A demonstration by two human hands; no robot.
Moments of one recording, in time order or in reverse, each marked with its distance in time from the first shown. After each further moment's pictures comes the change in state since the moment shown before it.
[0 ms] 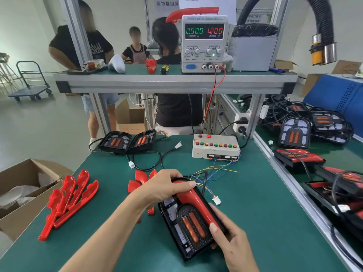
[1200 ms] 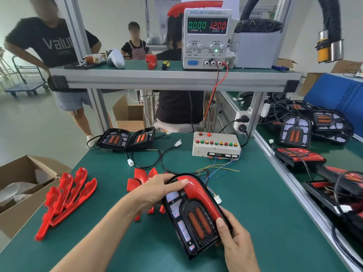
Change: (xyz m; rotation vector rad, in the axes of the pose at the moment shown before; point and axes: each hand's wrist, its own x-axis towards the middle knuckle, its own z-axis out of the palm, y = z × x) left_hand -0.023 0.001 -0.005 -0.343 -0.113 -0.130; right_hand 0.004 0.018 0.001 -0.027 0.116 -0.033
